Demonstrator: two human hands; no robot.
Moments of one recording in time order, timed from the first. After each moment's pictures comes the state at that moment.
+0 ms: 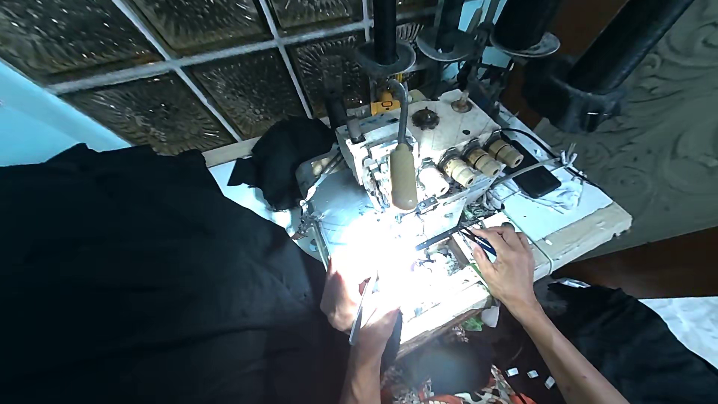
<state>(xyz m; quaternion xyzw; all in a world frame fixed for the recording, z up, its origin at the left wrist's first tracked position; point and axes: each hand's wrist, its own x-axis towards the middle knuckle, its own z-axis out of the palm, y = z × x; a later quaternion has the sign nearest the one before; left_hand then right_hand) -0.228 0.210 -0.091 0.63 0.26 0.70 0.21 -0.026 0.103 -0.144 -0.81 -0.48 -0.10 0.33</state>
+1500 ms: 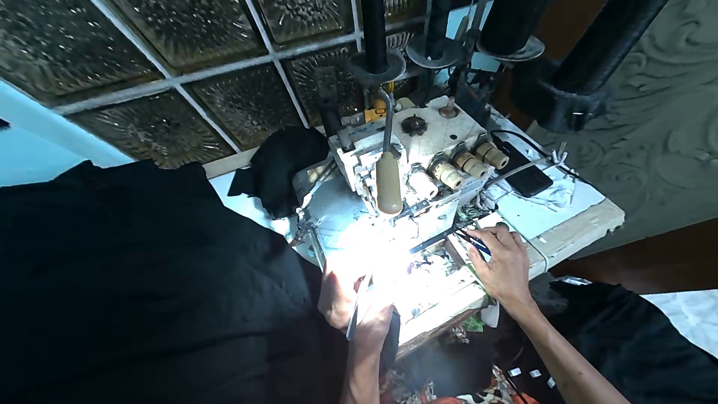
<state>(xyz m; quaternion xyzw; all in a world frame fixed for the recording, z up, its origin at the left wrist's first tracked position) -0.227 0.214 -0.091 0.64 0.25 0.70 0.21 -0.028 0.103 -0.142 -0.81 -0.47 -0.09 0.34</state>
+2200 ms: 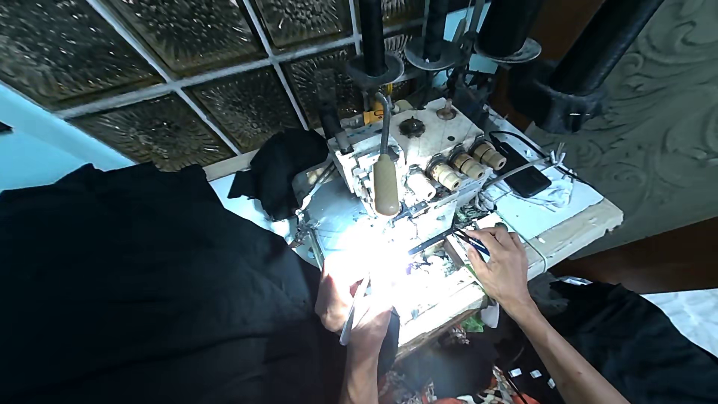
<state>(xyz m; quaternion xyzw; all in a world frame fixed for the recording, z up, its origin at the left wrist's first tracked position) -0.228 0.212 -0.090 0.64 0.26 0.69 0.21 -0.027 0.103 -0.142 -0.81 -0.47 -0.09 0.34</state>
